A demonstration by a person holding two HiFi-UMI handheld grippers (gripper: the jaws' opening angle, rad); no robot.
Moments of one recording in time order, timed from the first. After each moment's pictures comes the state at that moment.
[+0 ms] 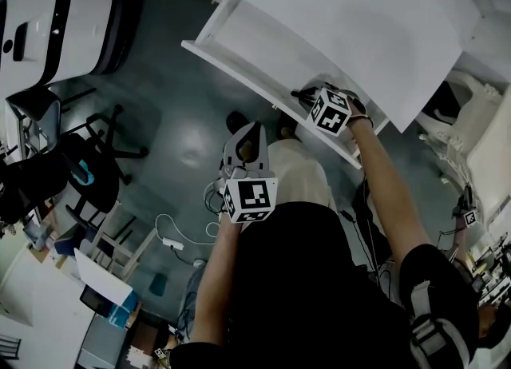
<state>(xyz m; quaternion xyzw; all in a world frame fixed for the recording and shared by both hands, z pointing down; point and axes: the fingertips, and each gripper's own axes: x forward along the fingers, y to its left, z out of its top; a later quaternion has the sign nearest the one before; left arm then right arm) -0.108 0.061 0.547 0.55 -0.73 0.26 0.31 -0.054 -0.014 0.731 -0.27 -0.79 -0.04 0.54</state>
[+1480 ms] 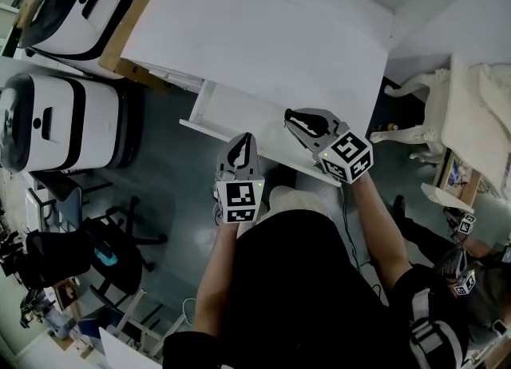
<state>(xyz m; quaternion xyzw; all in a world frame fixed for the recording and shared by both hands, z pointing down) -0.095 -0.014 0.410 0.64 -0.72 0.21 0.16 -0.037 -0.084 0.398 0.01 -0.98 0.12 0.18</state>
